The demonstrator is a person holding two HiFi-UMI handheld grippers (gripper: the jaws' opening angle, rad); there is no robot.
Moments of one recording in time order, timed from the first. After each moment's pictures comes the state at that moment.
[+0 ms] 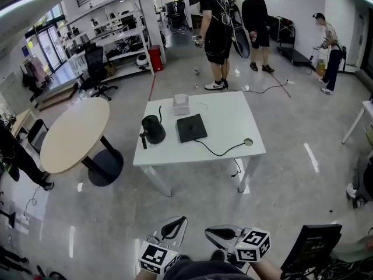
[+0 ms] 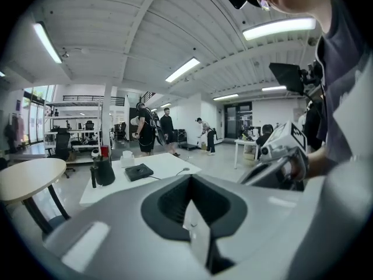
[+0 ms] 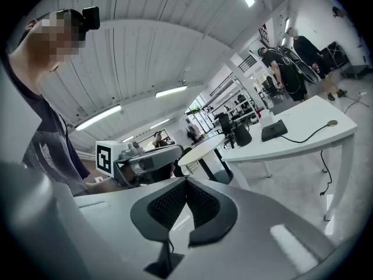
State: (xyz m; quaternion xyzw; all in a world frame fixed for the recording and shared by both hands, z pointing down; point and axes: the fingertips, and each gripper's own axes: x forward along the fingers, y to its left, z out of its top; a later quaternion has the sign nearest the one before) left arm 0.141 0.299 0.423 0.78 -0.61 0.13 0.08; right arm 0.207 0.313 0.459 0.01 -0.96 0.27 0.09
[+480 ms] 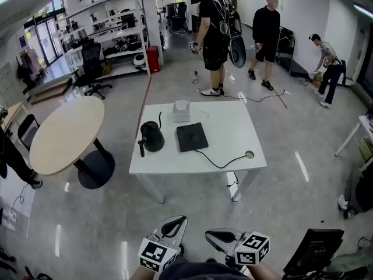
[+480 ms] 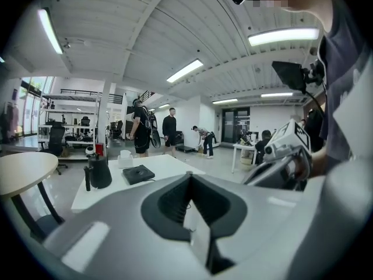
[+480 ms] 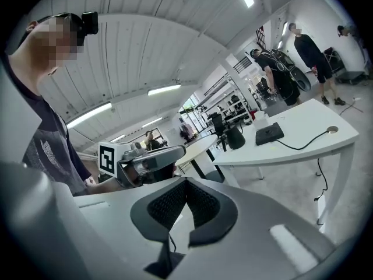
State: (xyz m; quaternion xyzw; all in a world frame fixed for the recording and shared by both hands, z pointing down) left arm 0.096 0.251 0.426 0.79 -0.59 0.11 0.09; right arm 0.168 0.274 0.455 0.04 -0.96 0.27 0.11
